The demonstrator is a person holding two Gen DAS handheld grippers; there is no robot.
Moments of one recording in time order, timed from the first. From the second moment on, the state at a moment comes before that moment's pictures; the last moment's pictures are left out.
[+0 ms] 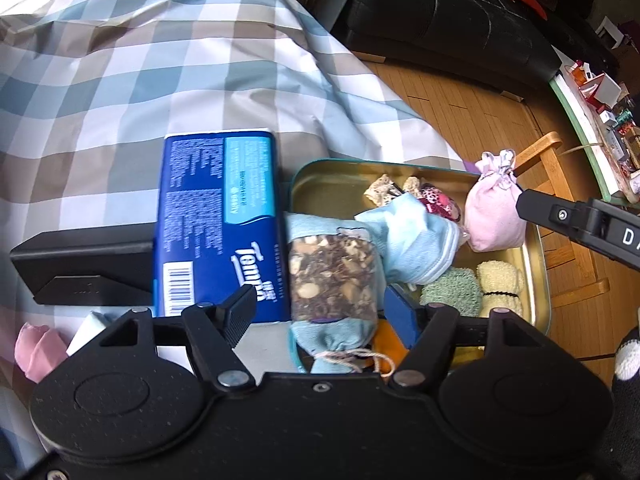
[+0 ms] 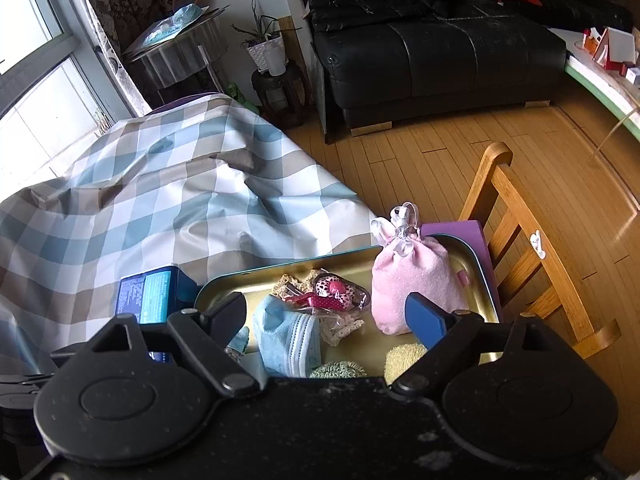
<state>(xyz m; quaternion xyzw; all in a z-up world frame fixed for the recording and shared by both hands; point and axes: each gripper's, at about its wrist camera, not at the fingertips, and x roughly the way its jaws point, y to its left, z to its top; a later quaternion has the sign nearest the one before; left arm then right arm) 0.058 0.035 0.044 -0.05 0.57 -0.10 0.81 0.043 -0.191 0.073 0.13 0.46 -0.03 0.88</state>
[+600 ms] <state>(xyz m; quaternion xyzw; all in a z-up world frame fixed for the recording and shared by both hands) 0.014 0.147 0.019 -0.11 0.59 0.00 0.80 0.051 -0.122 0.067 0.04 0.47 0.01 0.88</state>
